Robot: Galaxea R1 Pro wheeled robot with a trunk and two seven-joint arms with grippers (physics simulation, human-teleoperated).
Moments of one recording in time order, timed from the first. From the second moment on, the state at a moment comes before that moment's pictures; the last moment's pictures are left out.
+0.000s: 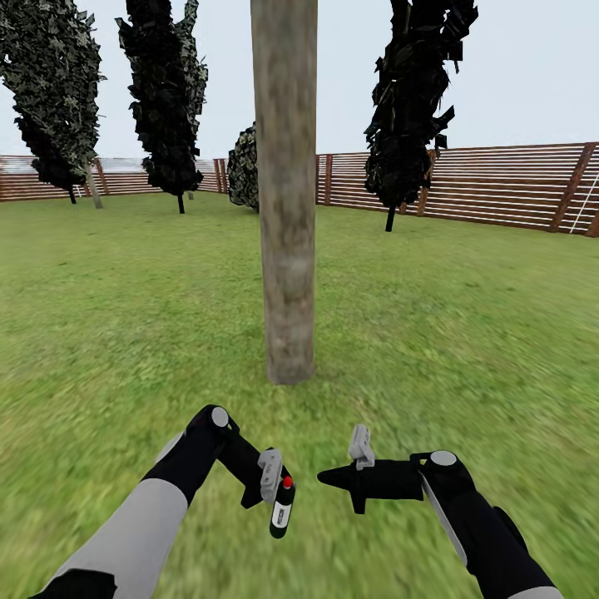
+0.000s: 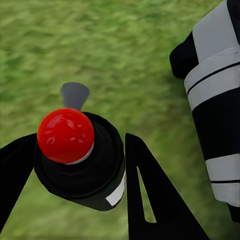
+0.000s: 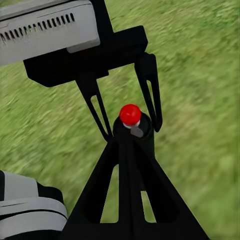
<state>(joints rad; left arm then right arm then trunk) -0.75 -0.12 -0.05 -0.74 -0.88 -0.03 -1.57 -0.41 -0.10 0.15 -1.22 0.05 0.41 1.20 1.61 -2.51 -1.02</state>
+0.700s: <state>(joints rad) -0.76 -0.13 -0.06 -0.74 -0.88 -0.03 -1.57 -0.41 -0.11 0.15 -1.21 0.05 0.41 1.20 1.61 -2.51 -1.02</state>
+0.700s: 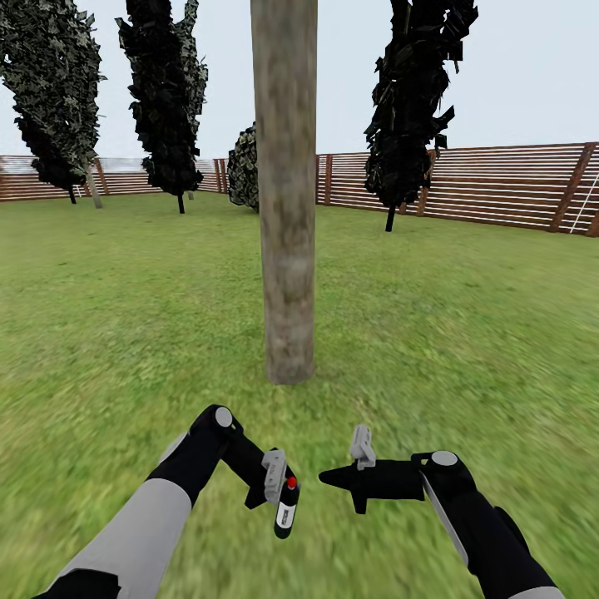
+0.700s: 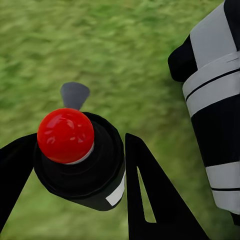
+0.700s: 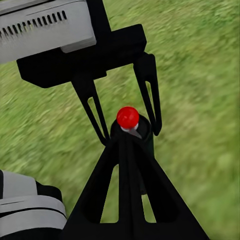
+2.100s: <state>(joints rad) -0.76 -0.15 -0.07 -0.74 -0.88 -0.03 -1.57 -0.41 -0.11 0.15 -1.21 0.05 0.40 1.20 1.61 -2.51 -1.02</state>
